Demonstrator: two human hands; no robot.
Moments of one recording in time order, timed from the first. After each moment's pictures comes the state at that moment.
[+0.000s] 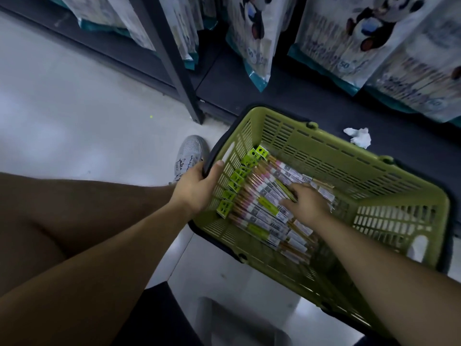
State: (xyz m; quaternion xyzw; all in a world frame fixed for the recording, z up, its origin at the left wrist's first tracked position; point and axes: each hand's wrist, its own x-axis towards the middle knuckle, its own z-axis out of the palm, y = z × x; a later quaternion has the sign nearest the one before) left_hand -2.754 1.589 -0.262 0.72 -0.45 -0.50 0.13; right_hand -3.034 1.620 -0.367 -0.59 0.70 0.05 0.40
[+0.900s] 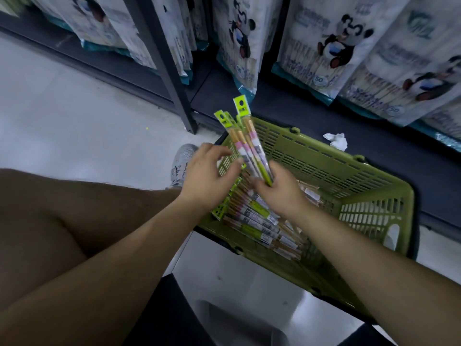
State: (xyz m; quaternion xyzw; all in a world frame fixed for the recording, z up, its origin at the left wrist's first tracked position) left_hand -2.784 1.588 -0.224 0.63 -0.67 -0.33 0.22; right_hand -2.973 1.615 -0.257 -0.56 0.62 -0.26 0.48
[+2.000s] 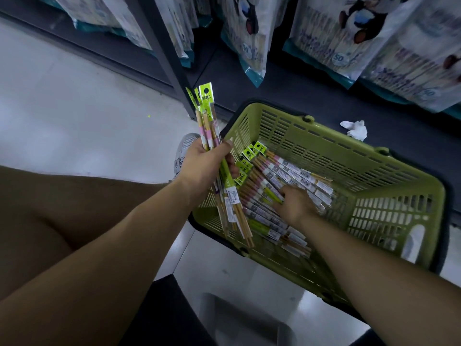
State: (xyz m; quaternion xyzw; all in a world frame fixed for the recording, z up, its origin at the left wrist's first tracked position) left_hand -2.782 1.566 -0.240 0.62 -0.31 -0.63 0.36; right_hand -3.000 1.633 -0.359 -0.56 0.72 0.10 0.41
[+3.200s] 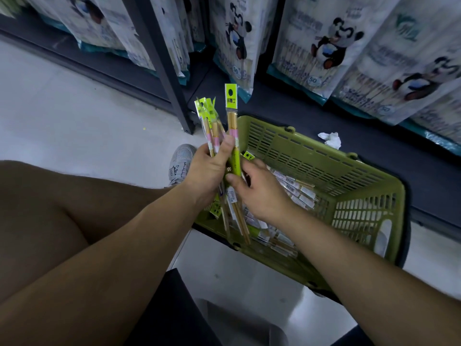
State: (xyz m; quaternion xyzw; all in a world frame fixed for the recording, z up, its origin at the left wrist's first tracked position) left_hand -2.804 1.577 -0.220 0.56 -0.30 -0.66 0.41; right_hand -2.936 1.620 -0.227 -0.64 0.60 -0.23 0.43
